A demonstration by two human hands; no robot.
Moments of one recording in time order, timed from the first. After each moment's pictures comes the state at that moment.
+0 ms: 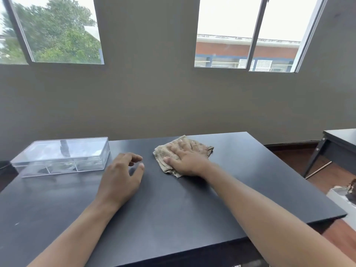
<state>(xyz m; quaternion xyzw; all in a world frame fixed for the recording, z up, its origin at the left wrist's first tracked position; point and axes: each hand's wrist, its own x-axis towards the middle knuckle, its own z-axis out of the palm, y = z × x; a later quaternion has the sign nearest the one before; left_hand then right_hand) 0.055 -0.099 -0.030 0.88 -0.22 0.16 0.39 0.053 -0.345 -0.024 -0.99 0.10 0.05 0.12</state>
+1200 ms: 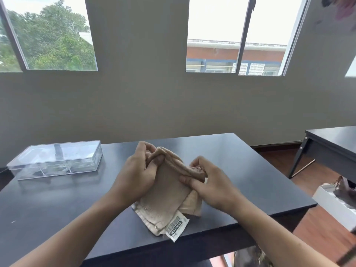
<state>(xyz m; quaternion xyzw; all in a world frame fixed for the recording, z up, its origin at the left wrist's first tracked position) 0.000 -0.146 0.015 0.80 -0.32 0.07 0.50 -0.122 -0.341 0.014 -0.89 0.05 -0.19 0.41</state>
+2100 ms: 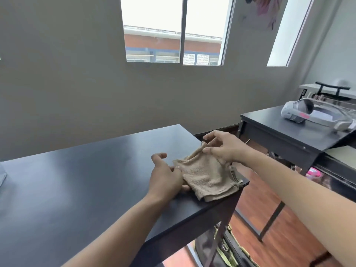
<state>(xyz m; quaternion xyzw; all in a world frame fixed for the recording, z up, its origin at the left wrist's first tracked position) -0.080 -0.345 -0.010 0.71 -0.22 -0.23 0.63 -0.165 -0.566 0.036 -0.90 0.25 -0.14 0.34</state>
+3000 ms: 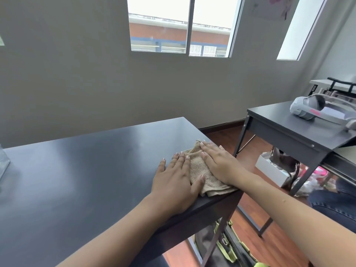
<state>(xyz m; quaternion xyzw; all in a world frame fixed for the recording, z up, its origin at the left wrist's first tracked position) -0.091 -0.342 -0.028 0.87 -0.49 -0.01 0.12 -0.161 -0.537 -0.028 -0.96 0.21 -0.10 0.16</state>
